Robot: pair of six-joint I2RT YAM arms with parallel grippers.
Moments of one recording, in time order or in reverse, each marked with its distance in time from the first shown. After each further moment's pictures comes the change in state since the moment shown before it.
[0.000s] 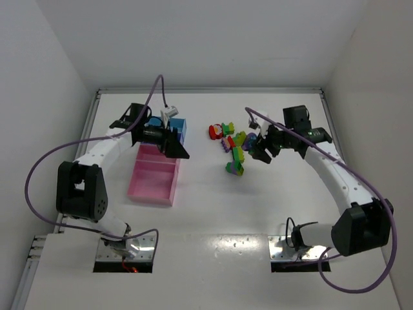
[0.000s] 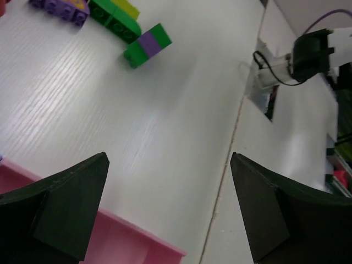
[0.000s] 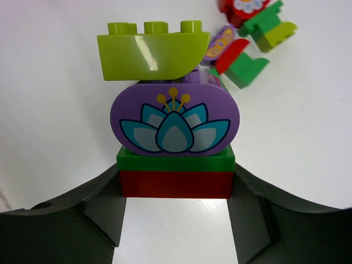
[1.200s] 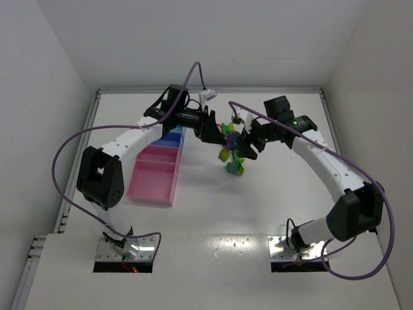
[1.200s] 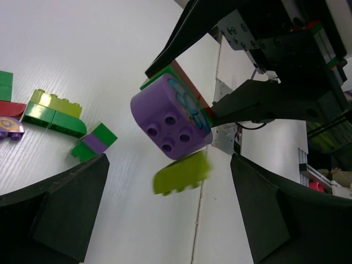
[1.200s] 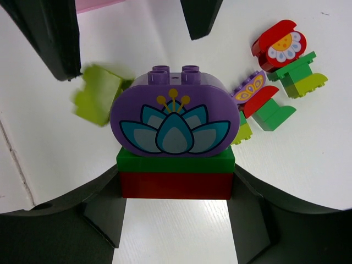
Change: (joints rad) left arm -0.297 0.204 0.314 0.273 -0.030 -0.417; right arm 0.147 0.132 0.180 -0.077 -0.039 0.064
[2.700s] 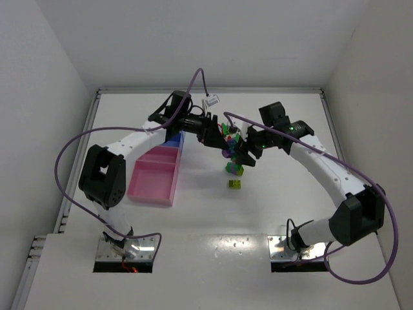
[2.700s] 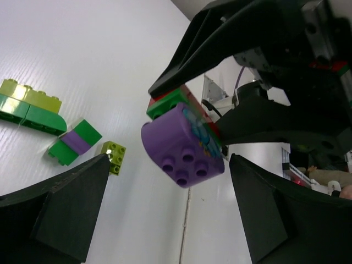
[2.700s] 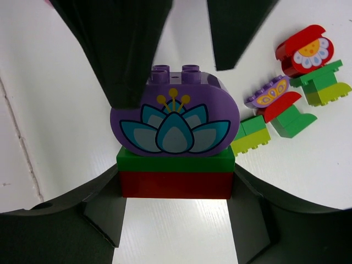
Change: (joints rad) left arm -0.028 0.015 -0.080 0.113 0.029 -0.100; right arm 0.055 -0.035 -0.057 -0.002 0.008 -0.036
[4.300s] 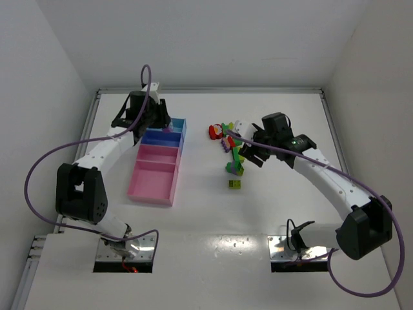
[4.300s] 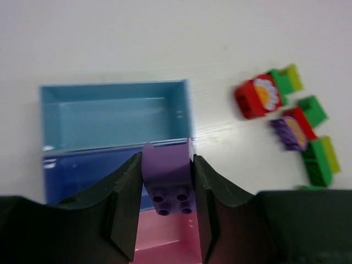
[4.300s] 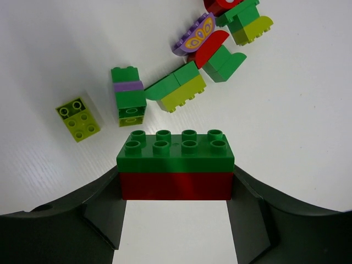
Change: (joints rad) left arm 0.279 -0.217 -0.177 -0.011 -0.897 0.094; right arm 0.021 -0.111 -0.183 0.176 0.370 -0.021
